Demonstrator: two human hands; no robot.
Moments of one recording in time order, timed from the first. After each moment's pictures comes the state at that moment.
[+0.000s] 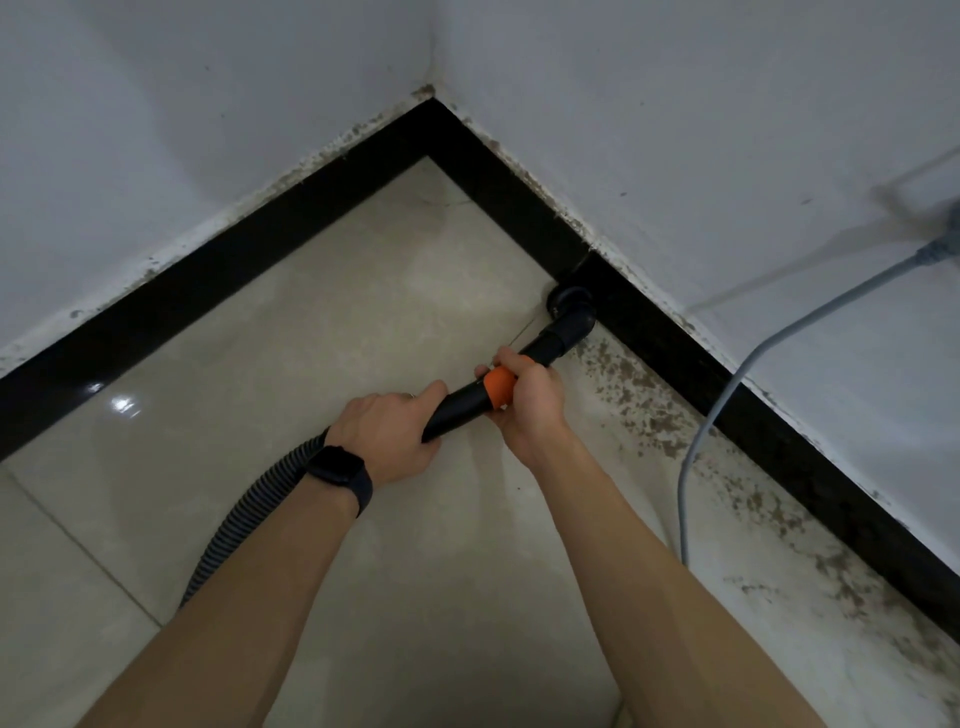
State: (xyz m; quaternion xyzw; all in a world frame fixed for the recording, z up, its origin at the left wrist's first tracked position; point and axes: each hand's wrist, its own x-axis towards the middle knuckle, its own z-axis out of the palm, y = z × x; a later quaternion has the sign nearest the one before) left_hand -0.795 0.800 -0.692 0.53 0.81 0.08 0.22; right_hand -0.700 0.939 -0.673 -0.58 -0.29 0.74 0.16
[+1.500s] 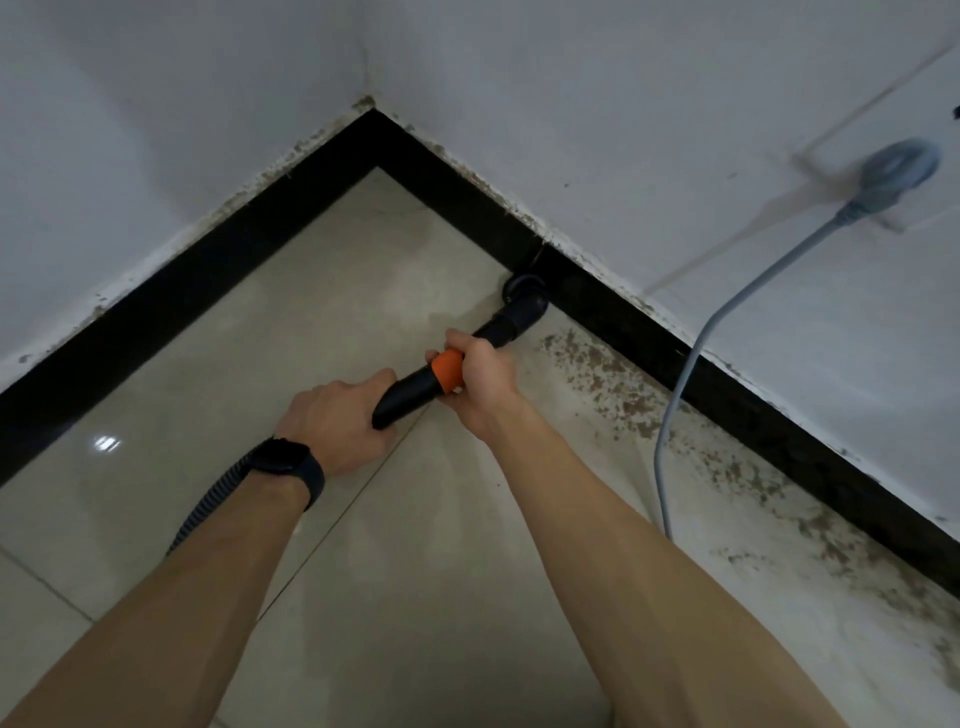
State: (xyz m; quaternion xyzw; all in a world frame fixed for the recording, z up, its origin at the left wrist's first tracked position) left_hand -0.820 0.804 -0.684 0.51 0.83 0.07 0.23; right_hand -0.723 0.942 -0.655 -0.59 -0.27 0.75 0.14
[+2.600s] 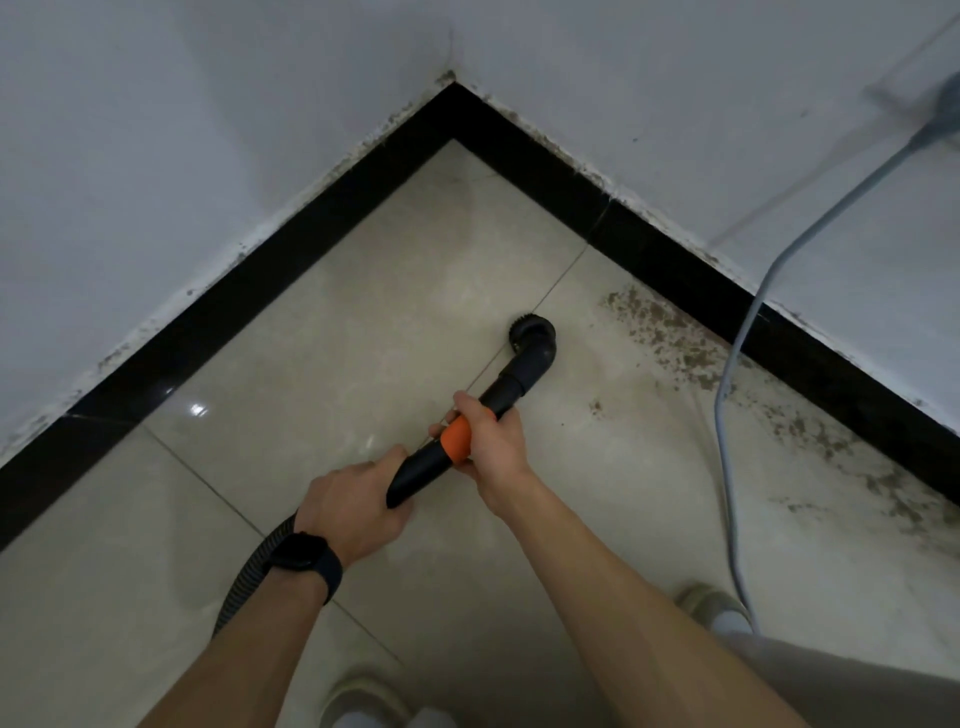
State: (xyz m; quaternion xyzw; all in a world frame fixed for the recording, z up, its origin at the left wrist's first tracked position) left_hand -0.755 0.645 -0.675 0.45 0.85 0.06 0.28; right_hand -0.671 0.796 -0.670 -0.56 -0.31 0.76 0.09
